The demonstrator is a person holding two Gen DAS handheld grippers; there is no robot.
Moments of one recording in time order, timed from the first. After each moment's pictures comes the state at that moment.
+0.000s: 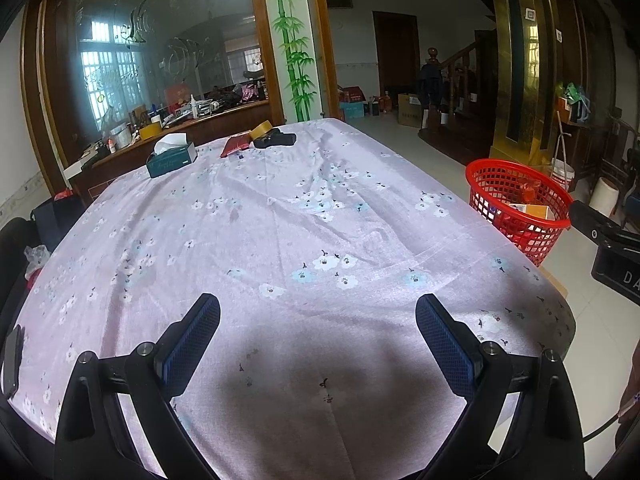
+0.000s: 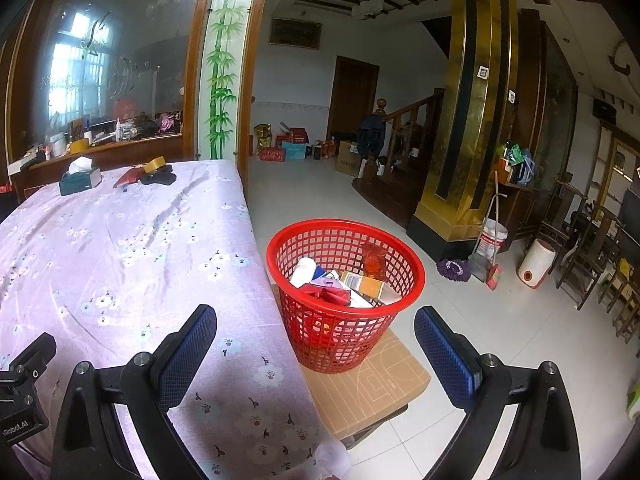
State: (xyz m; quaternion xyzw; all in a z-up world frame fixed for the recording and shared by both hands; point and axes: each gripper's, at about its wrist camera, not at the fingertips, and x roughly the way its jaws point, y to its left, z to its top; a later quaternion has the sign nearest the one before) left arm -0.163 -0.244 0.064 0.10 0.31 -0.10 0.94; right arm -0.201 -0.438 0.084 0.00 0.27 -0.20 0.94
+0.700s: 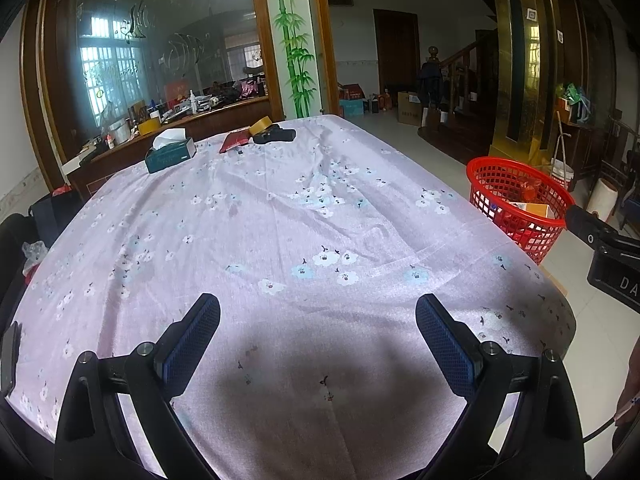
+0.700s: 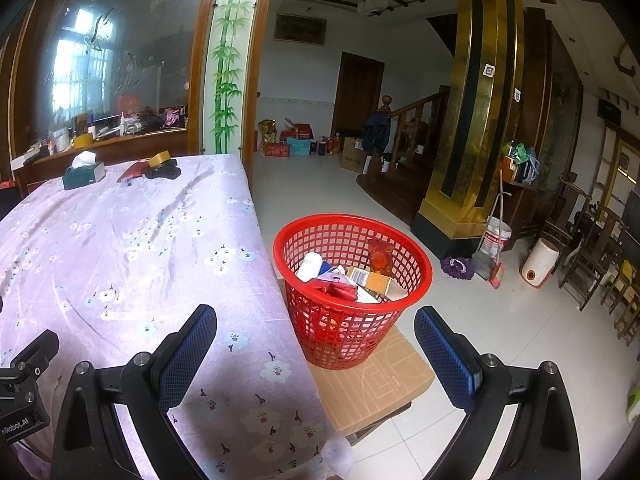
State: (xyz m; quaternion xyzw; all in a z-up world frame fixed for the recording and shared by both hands) left arm -0.164 -0.241 0.060 0.10 0.31 -0.10 0.94; right arm -0.194 -0.434 0.079 0.00 0.28 -0.19 0.94
